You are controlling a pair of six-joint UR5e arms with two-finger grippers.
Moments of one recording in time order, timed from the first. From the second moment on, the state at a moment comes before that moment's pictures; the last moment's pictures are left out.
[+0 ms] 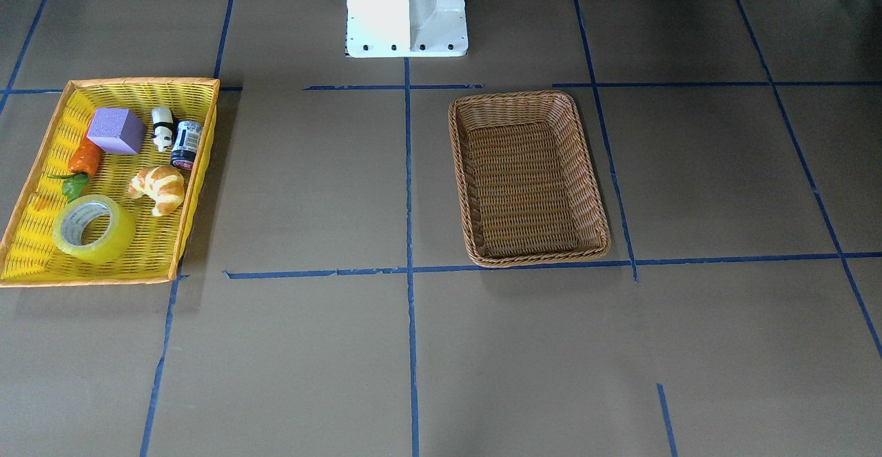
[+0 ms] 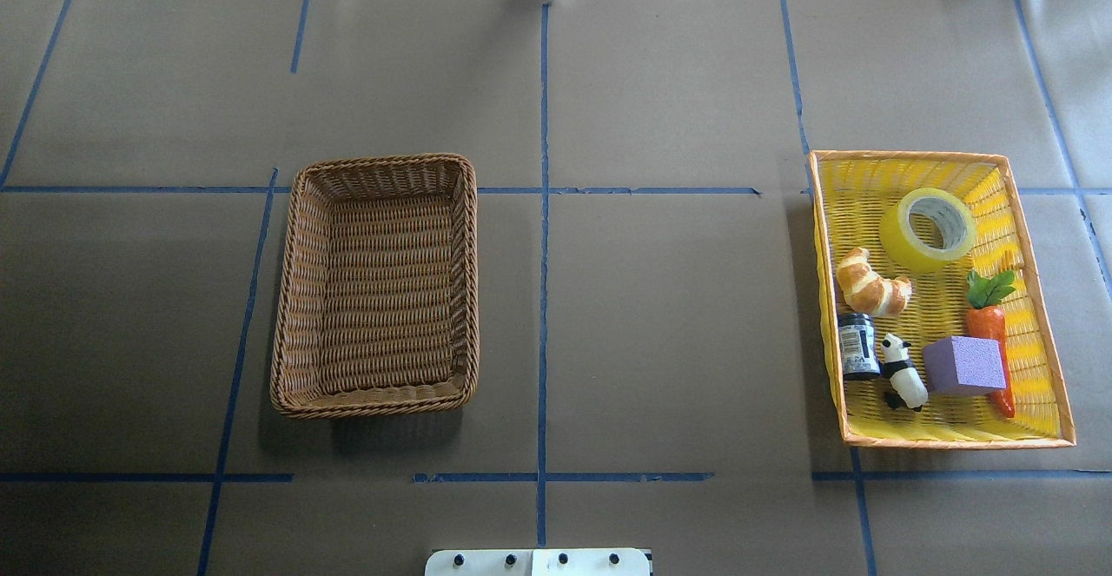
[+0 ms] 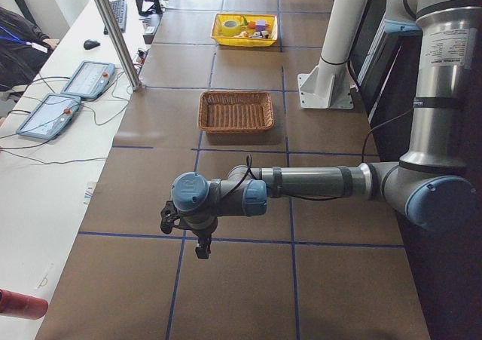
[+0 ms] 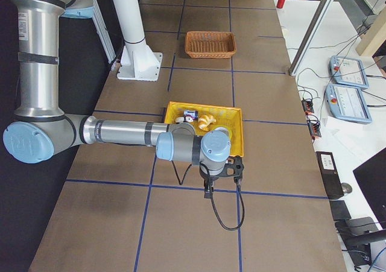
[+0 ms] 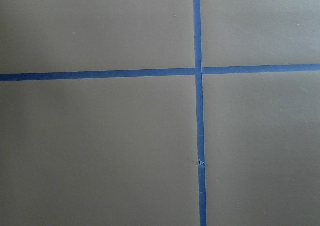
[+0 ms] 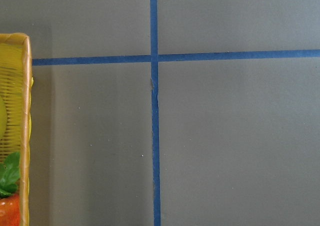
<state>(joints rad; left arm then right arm) -1.59 -1.58 -1.53 -1.57 -2.40 0.09 1.61 -1.65 1.64 -1.61 2.40 -0.04</state>
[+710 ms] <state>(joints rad) -1.59 -1.58 -1.53 -1.57 -2.40 0.09 1.59 -1.63 1.71 -1.62 2.39 -0.02</state>
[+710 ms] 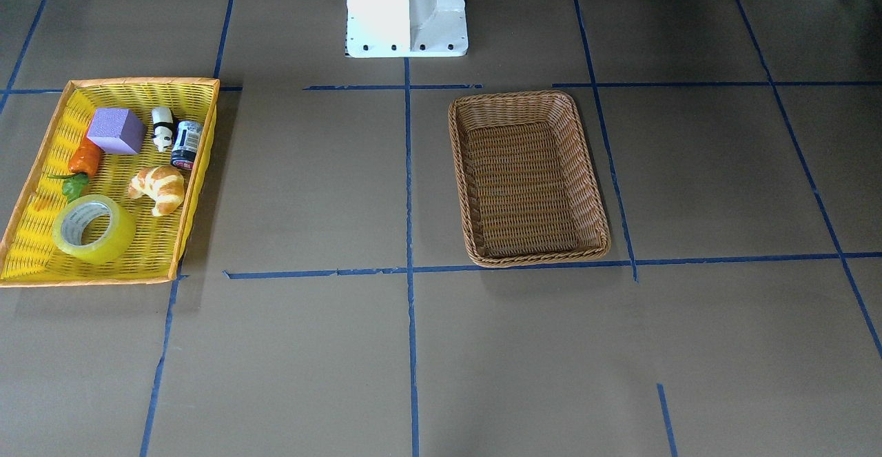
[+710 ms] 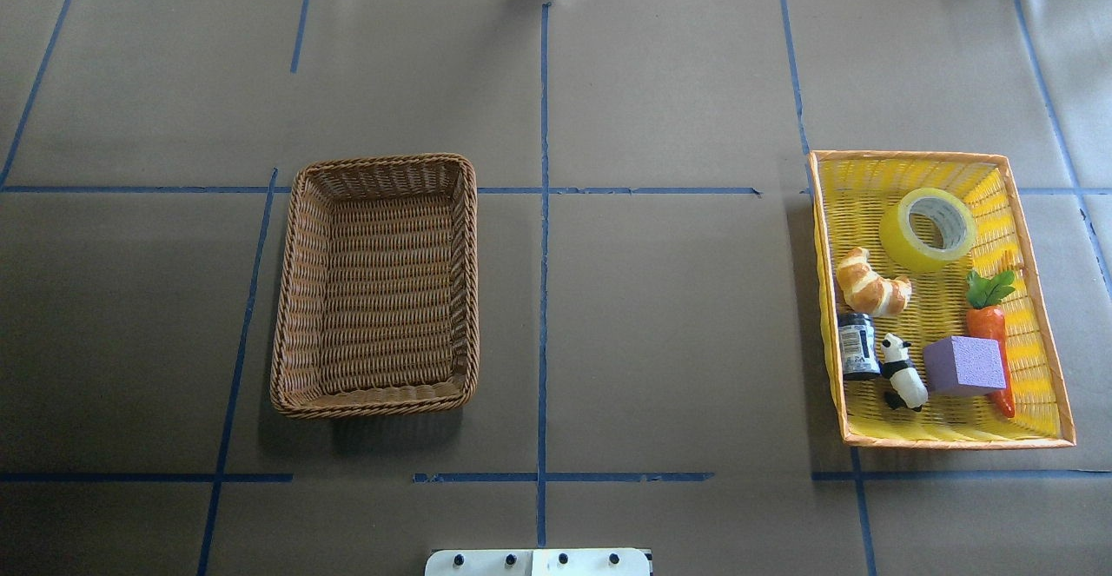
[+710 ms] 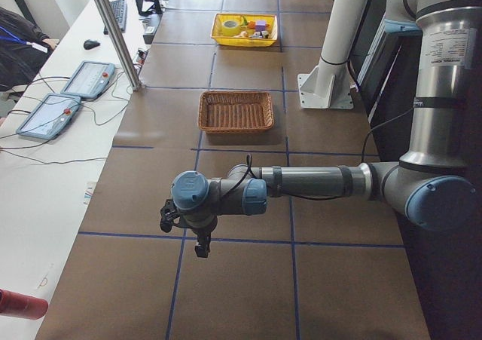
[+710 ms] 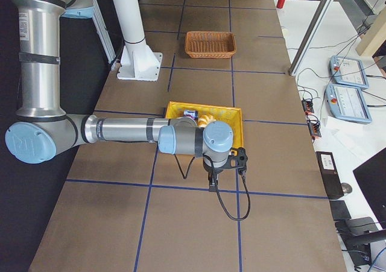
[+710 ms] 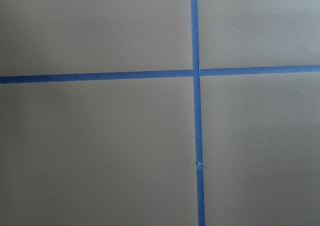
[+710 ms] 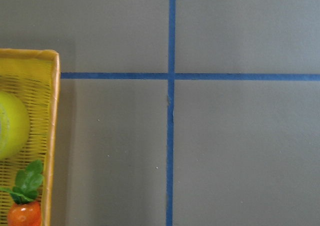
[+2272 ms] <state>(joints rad) -1.59 -1.57 -1.54 -1.57 -2.40 0.09 1.19 -1.54 1.70 -1.25 2.33 0.63</state>
